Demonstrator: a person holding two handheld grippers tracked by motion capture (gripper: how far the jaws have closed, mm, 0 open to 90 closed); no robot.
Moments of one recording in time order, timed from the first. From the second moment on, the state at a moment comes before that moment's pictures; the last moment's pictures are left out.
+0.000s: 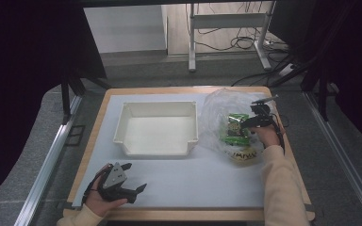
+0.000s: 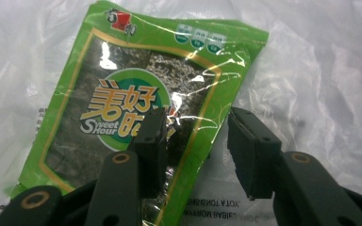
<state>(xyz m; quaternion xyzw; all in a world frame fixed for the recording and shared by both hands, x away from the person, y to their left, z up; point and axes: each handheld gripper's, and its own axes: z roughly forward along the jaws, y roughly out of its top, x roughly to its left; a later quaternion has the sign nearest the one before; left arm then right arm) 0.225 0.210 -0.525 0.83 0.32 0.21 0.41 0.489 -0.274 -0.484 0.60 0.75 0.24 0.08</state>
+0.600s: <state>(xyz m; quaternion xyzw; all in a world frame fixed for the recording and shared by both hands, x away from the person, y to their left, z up) 0.225 0.210 -0.525 0.83 0.31 0.21 0.41 0.492 -0.279 -0.486 0.64 0.73 0.25 0.05</state>
